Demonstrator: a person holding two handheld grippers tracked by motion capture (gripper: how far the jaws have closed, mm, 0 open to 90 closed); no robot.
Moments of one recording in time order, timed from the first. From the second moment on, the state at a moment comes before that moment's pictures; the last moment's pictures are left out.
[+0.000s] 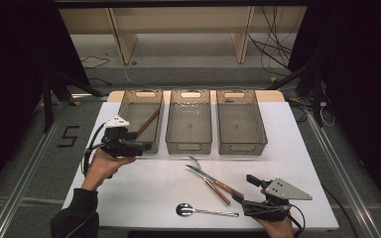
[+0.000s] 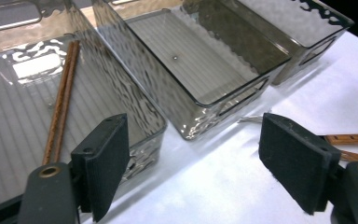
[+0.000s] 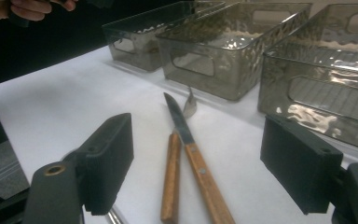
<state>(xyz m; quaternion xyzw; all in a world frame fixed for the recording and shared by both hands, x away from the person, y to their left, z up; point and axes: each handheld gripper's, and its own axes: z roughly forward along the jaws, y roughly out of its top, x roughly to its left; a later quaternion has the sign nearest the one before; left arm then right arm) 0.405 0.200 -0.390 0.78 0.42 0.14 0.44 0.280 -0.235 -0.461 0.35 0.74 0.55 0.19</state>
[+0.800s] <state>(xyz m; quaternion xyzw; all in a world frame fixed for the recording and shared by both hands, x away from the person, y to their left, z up) 0.364 0.197 -0.425 0.76 0.40 0.14 0.49 0.281 -0.196 -0.459 0.27 0.82 0.50 0.09</state>
